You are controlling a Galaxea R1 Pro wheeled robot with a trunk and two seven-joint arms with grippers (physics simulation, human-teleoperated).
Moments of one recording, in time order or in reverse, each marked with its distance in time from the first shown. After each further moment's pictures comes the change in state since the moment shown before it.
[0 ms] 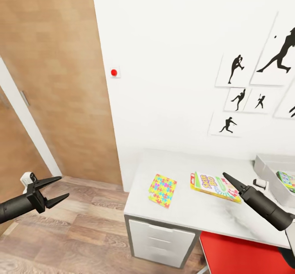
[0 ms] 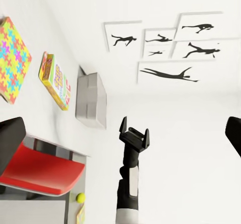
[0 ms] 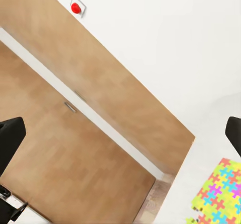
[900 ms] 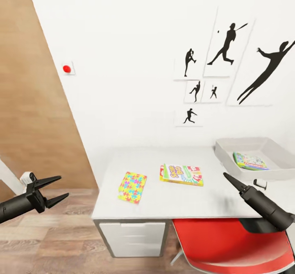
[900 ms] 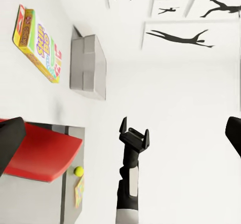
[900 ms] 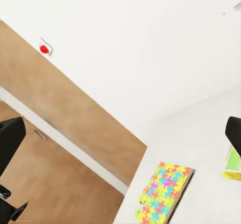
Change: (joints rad) left arm 0.000 0.002 0.002 -0.001 0.001 0.000 -0.001; right arm 0.000 -0.002 -0.003 0.000 -0.001 0.002 0.002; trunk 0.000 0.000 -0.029
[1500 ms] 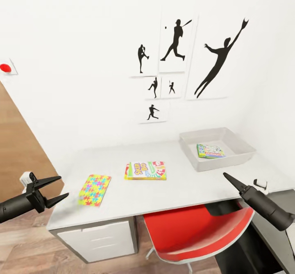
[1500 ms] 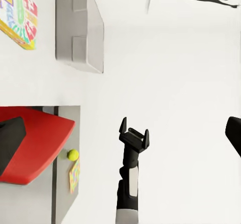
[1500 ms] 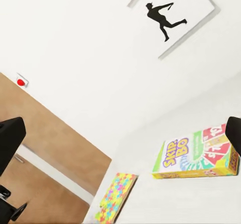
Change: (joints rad) left arm 0.000 0.001 0.000 0.000 0.000 0.000 -0.001; right arm 0.000 0.000 0.000 0.000 0.000 0.000 0.000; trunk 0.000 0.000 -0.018
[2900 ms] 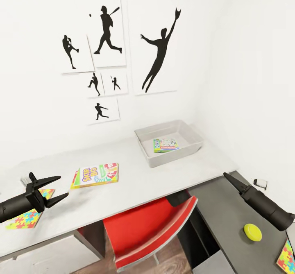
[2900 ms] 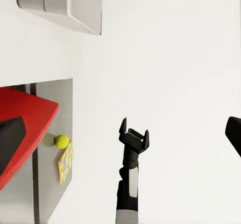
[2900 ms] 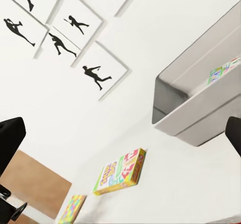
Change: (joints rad) left arm 0.000 0.000 0.002 0.003 0.000 0.000 -0.001; right arm 0.000 0.000 -0.001 0.000 0.000 0.000 0.001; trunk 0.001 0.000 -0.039
